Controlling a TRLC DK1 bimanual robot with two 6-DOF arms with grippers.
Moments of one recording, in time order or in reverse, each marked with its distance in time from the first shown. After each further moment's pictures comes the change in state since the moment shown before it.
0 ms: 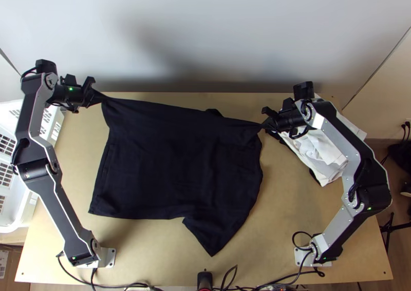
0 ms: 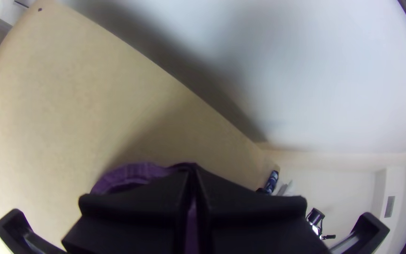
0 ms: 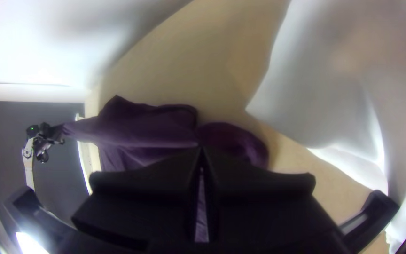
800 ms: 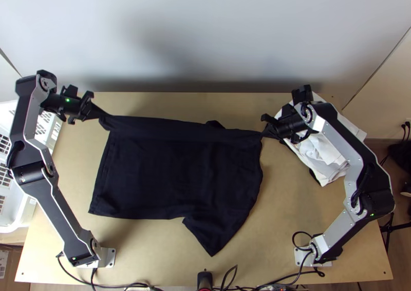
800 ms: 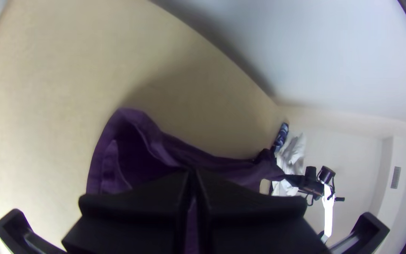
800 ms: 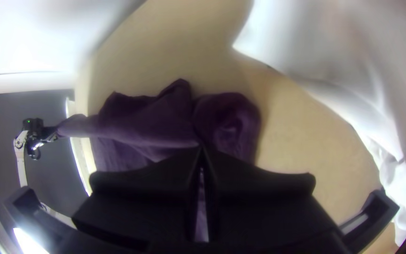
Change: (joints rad) left arm 0.022 -0.053 -0.077 -0.319 0.010 0.330; right arm 0.020 -0.045 -0.032 -0.136 0.010 -0.046
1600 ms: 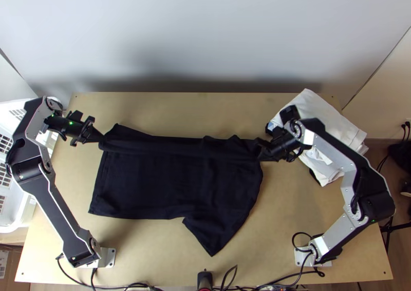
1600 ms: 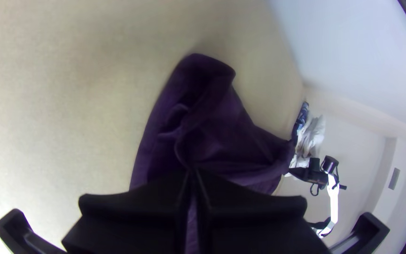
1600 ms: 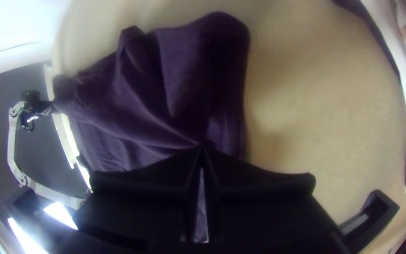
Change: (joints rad) left arm 0.083 0.088 -0.215 -0.017 -0.053 0.222; right arm 0.071 -0.035 -0.218 -0.037 0.000 -0.049
